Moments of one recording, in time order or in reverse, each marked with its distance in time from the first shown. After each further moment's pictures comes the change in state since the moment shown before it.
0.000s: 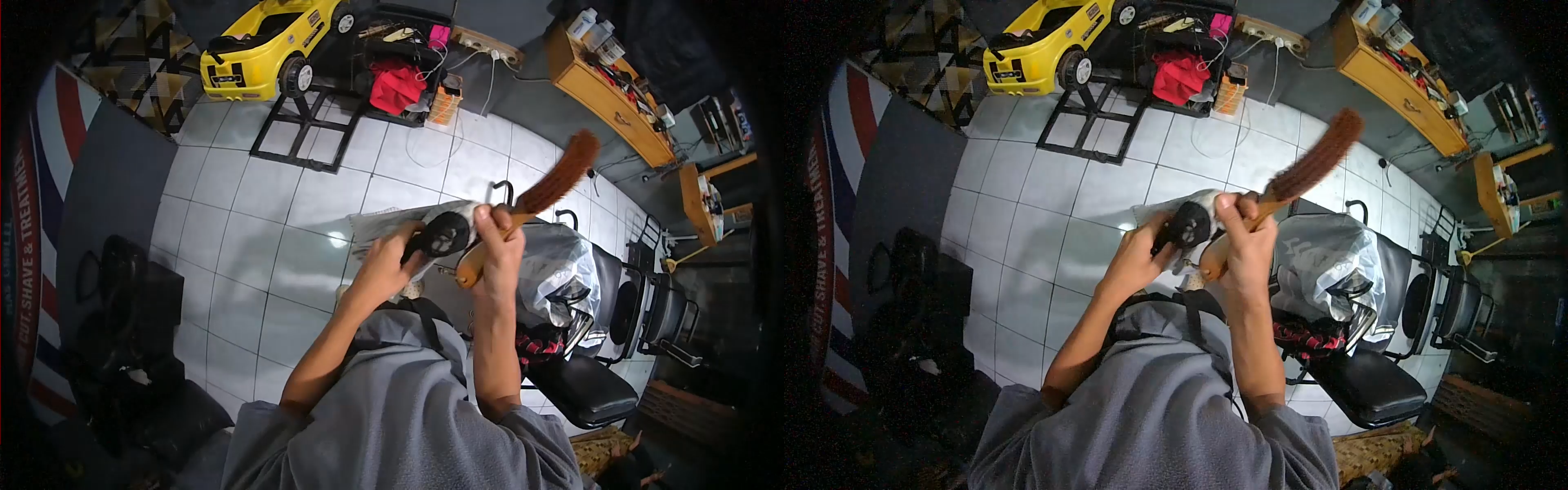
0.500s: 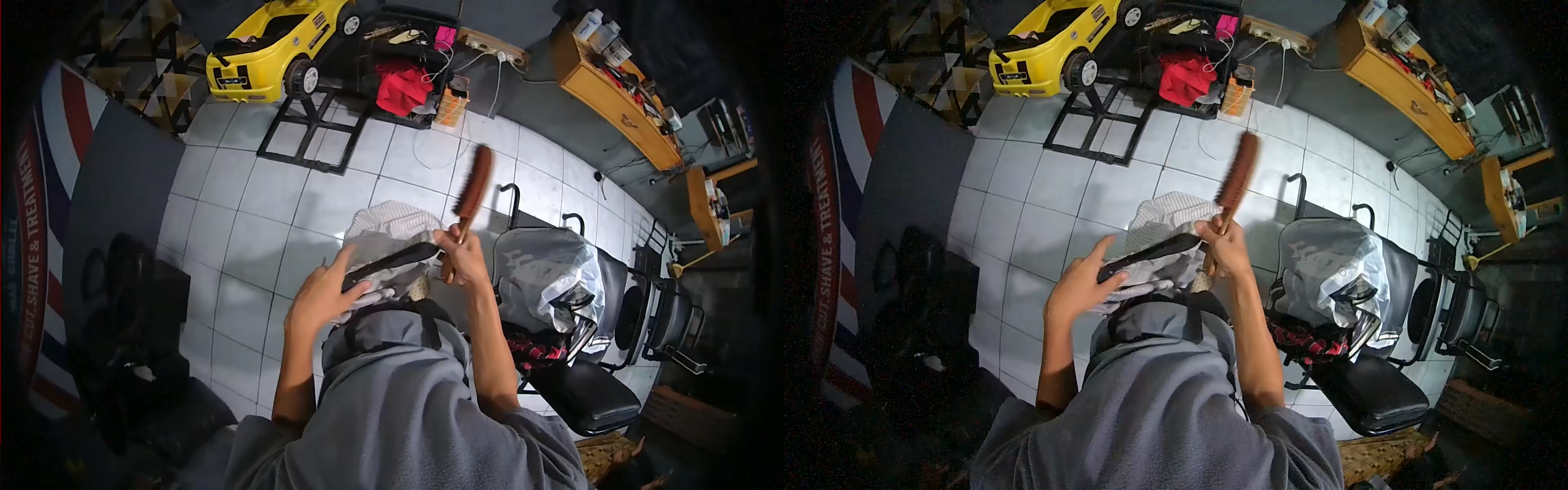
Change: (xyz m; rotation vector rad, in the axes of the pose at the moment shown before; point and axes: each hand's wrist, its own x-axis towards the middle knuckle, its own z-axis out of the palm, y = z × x) left_hand -0.046 -0.007 -0.069 0.362 -0.243 -0.504; right_hand 0.031 0.106 -0.071 -0.389 -0.165 0.366
